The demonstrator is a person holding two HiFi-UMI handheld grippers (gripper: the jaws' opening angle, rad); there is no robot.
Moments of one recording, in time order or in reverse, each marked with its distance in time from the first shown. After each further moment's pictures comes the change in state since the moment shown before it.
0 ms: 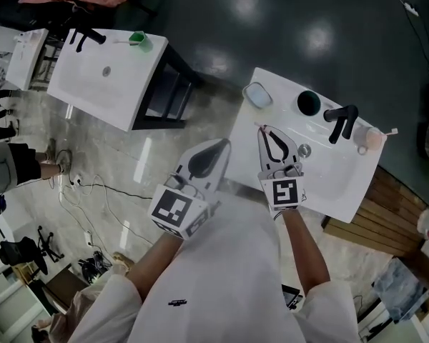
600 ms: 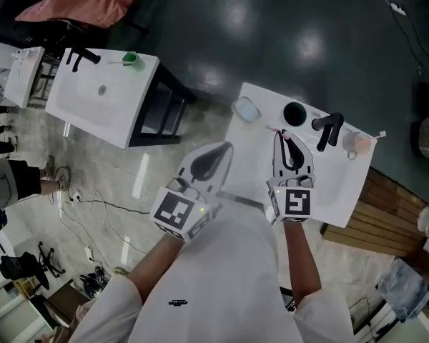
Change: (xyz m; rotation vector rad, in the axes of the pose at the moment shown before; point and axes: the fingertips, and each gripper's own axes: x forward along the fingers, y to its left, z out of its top) left arm 0.028 -0.020 0.031 0.054 -0.036 -0.068; right arm -0.033 -0.074 0.049 0.077 -0.058 -0.216
